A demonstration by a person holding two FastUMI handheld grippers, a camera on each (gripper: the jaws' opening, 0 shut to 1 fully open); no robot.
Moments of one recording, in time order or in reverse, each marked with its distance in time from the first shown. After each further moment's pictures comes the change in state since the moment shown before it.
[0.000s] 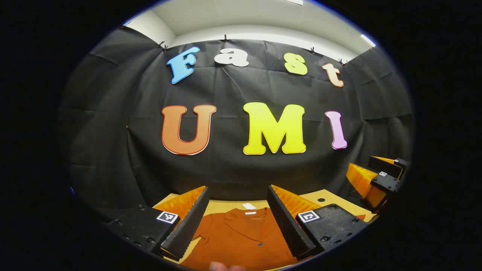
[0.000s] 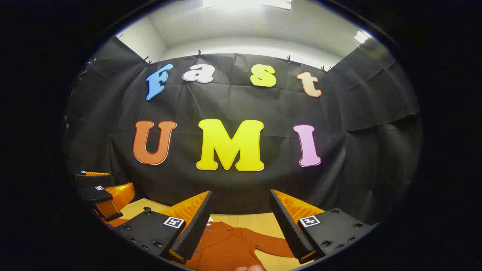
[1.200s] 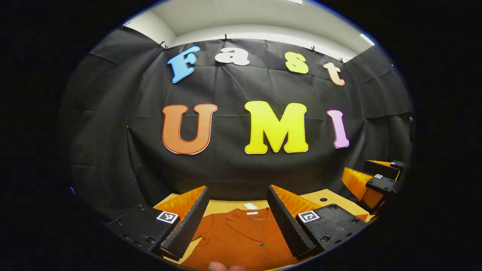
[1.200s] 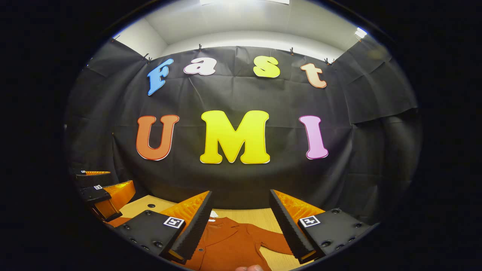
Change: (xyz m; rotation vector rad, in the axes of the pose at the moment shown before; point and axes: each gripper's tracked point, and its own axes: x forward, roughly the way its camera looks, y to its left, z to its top) left arm 0.007 0.000 -0.009 0.014 0.005 0.010; right arm 0.018 0.002 -0.022 0.020 0.065 0.031
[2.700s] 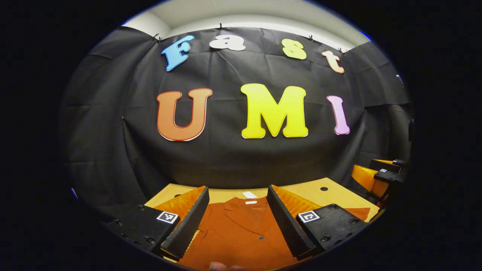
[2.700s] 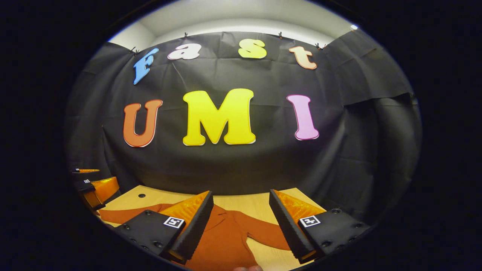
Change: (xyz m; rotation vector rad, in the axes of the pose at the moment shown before) left arm 0.009 -0.011 -0.048 0.012 0.142 -0.016; right arm 0.016 -0.069 -0.060 0.021 0.150 -0.069
